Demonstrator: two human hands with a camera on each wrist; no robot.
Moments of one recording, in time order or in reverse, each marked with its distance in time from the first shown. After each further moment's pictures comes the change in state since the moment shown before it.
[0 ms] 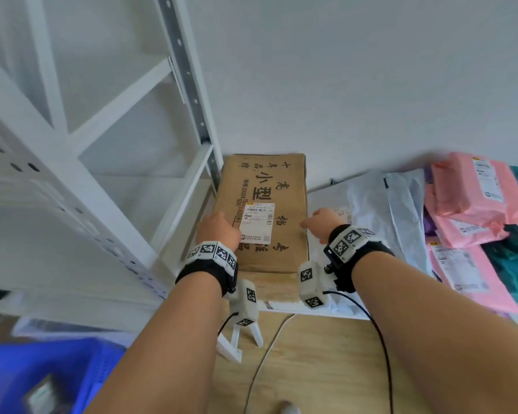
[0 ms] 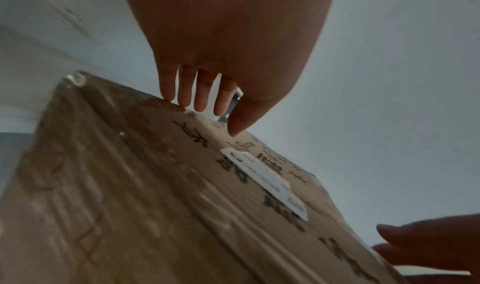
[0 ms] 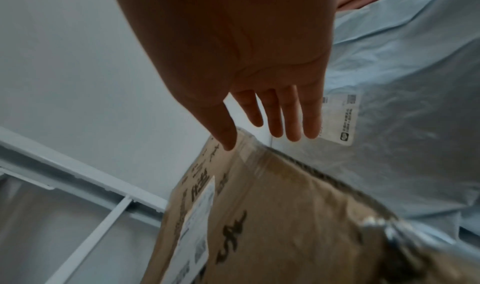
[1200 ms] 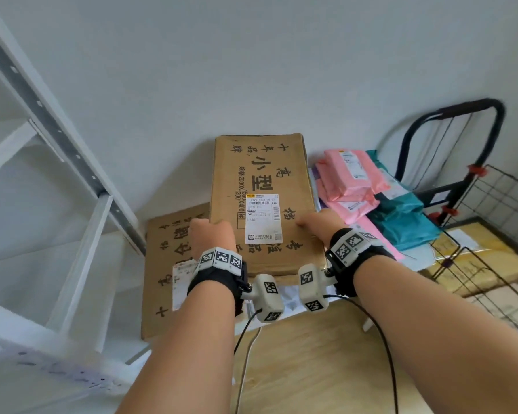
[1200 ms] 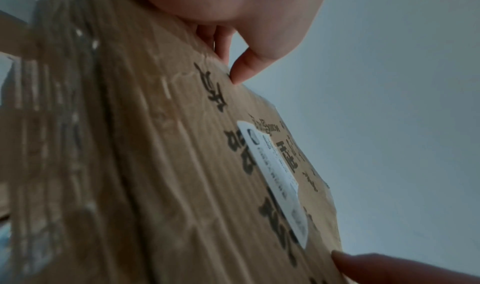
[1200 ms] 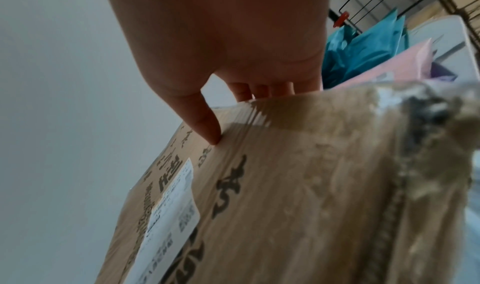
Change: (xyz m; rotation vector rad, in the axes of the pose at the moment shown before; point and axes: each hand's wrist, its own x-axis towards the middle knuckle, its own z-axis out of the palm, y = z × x) left_hand -0.048 0.142 0.059 -0.571 0.037 -0.005; right_hand -0.060 0.113 -0.107 0.599 0.343 0.181
